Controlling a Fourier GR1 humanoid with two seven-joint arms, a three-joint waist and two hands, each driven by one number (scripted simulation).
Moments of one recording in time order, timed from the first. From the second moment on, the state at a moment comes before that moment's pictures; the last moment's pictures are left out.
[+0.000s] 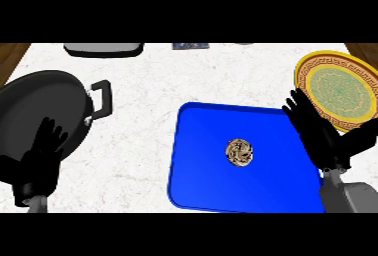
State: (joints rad) left arm 0.05 0.28 0.01 -1.56 0.39 0.38 0.15; right arm -0.14 -0.28 0.07 -1.48 -0.44 -0.02 0.13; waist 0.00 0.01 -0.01
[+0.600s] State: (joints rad) left arm 0.07 0.32 -0.14 -1.54 0.27 0.28 0.16; right arm -0.30 -0.47 -0.04 -1.46 -0.12 -0.19 -0.06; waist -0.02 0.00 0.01
